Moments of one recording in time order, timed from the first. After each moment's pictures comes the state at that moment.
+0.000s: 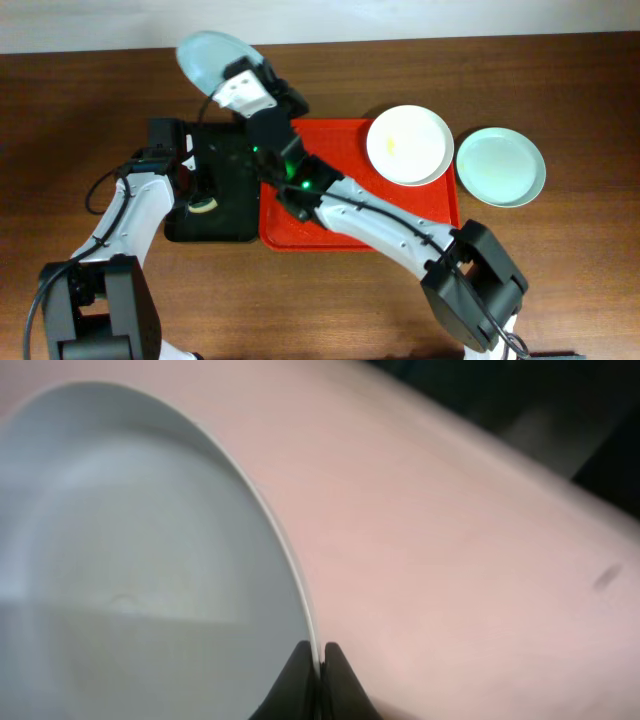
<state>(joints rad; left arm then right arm) 0.03 1.71 1.10 -0.63 -0.01 -0.20 0.81 1.98 1.53 0.41 0.73 -0.41</state>
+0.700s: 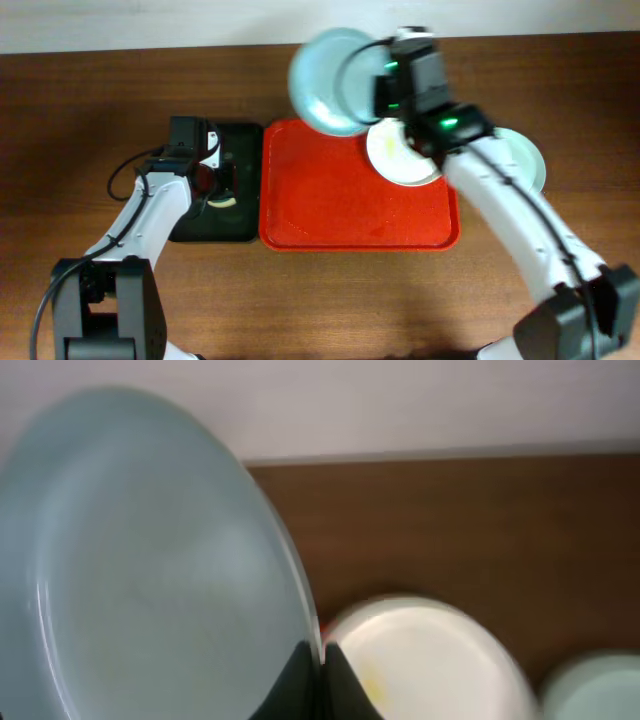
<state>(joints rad) -0.06 1.71 1.10 -0.59 0.04 -0.09 0.32 1.67 1.53 -0.57 0.22 0.31</state>
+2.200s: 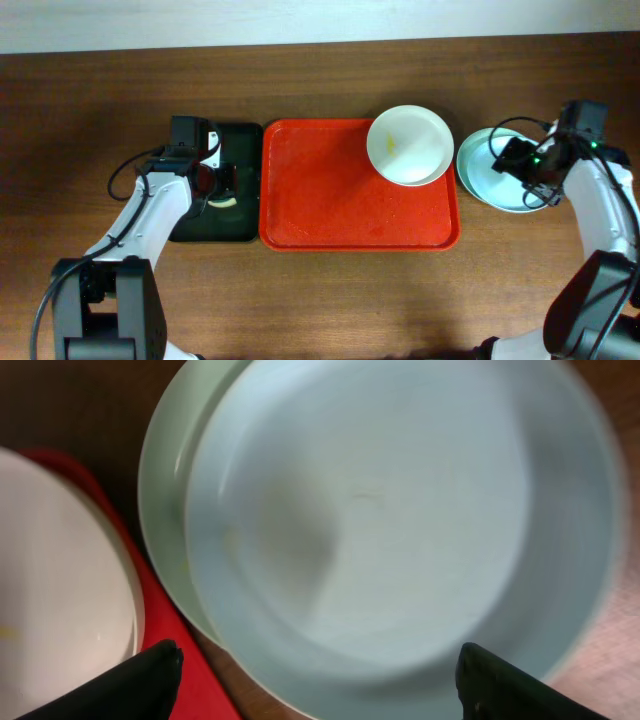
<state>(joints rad) -0.06 1.71 1.10 -0.59 0.04 -0.09 -0.34 1.67 1.19 -0.73 -0.10 0.29</state>
